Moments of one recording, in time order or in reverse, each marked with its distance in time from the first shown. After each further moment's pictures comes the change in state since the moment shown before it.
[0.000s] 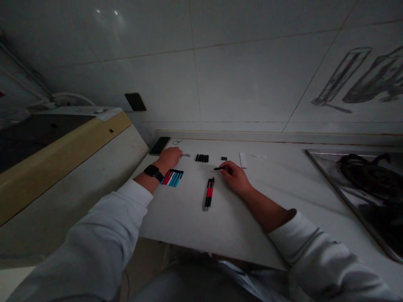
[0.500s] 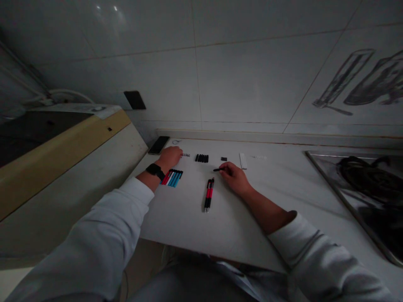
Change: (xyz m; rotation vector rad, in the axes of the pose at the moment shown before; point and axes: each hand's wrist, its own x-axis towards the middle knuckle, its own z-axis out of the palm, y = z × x) left_hand 0.009 -0.001 0.009 0.167 -0.035 0.013; right_hand 0.001 0.004 0.000 -0.044 -0.021 -0.005
